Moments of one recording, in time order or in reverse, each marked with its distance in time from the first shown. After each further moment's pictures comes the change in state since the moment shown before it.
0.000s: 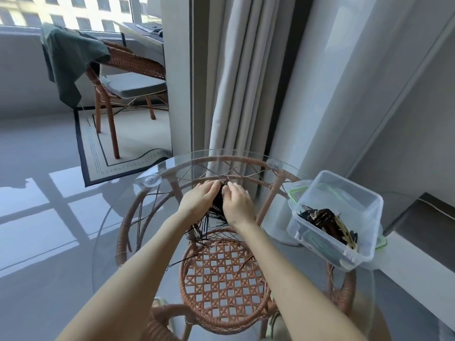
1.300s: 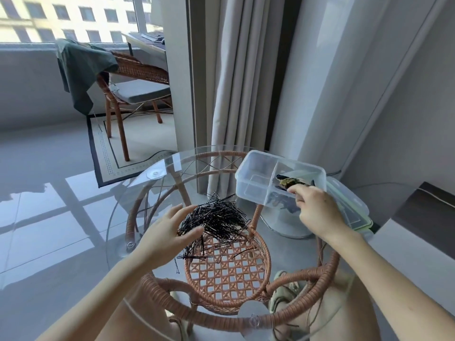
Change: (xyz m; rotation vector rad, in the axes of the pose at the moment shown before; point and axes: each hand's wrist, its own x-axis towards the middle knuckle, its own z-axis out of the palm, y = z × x) left_hand -0.140 0.000 -0.030 0.212 -0.067 -0.036; right_hand -0.075 0.076 -0.149 -0.412 0.127 -0.160
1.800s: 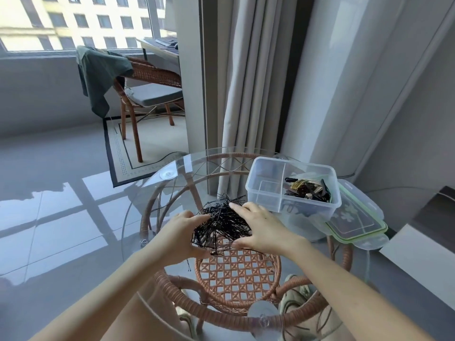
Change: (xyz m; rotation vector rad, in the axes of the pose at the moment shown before) left_hand 0.000 0.004 -0.007 0.199 -0.101 0.059; right_hand -0.011 -0.090 0.048 0.041 -0.506 -0.267
